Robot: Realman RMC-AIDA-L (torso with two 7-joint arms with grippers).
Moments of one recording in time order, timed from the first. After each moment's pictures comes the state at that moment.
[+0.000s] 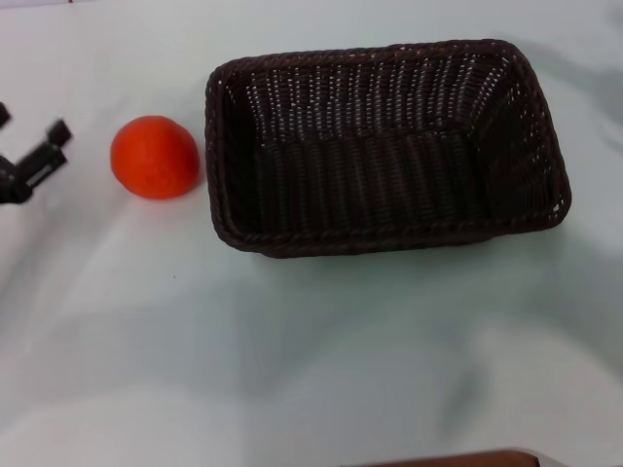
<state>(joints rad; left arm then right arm) -0.24 -1.99 -1.77 -0.33 0.65 -1.18 2.42 0.29 2.09 -0.45 -1.20 1.20 1.56 2.45</state>
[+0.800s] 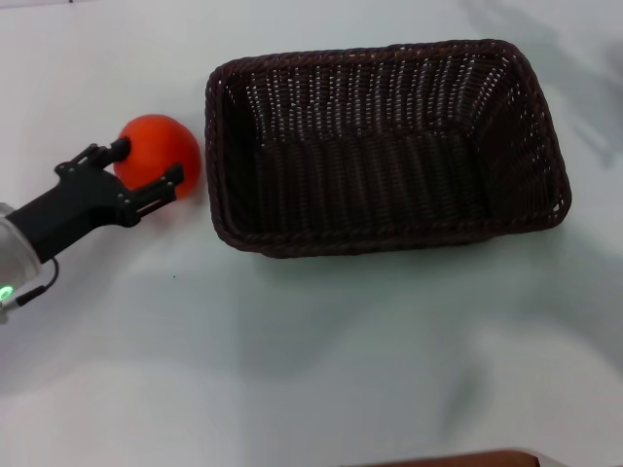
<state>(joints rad) -0.32 -2.05 -1.74 -0.41 0.97 -1.01 2.22 0.32 2.08 -0.42 -0.72 1.63 1.55 1.73</state>
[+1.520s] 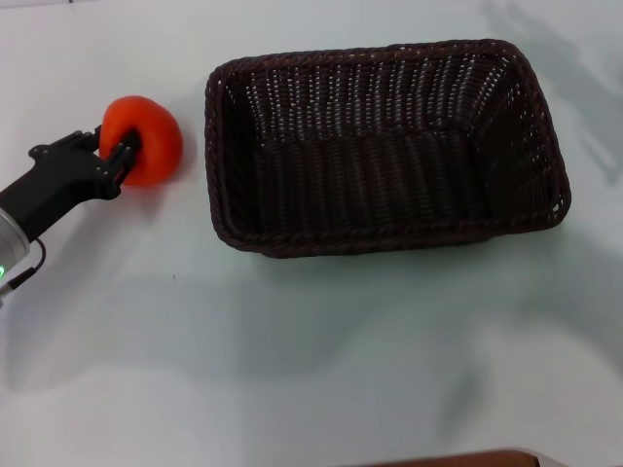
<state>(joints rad) -0.30 -2.10 -1.85 -0.46 0.98 -0.93 2.21 0.33 2.08 -0.30 -0.54 1.63 1.55 1.61</state>
